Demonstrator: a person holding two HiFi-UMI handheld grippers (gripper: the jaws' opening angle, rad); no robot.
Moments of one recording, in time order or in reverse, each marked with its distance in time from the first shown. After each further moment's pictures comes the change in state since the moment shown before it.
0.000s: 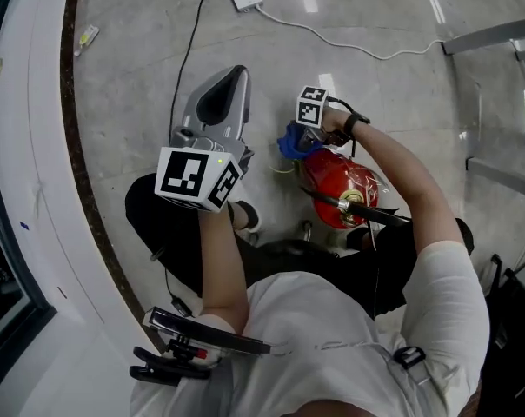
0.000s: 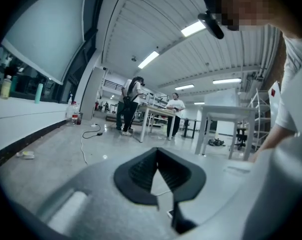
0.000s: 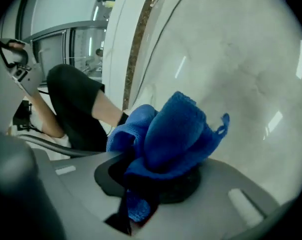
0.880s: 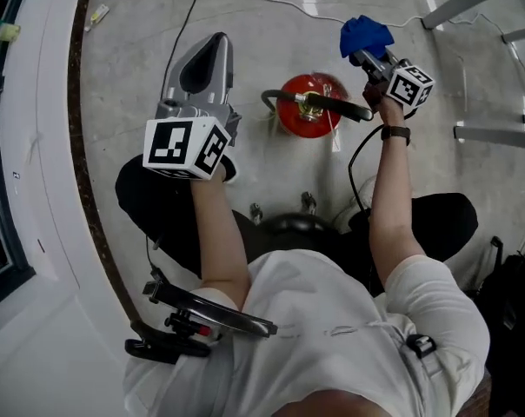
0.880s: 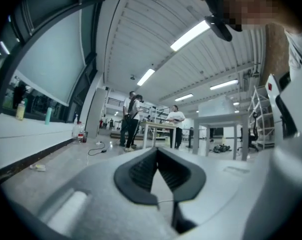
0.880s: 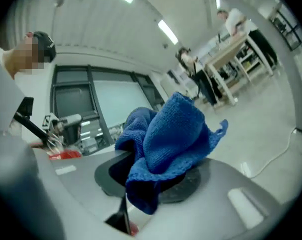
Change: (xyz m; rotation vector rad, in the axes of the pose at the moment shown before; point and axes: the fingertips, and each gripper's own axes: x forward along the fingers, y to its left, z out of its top) left arm -0.101 -0.107 0.038 0.090 -0.164 0.084; right arm -0.291 0.168 -0.118 -0.406 -1.636 -0.622
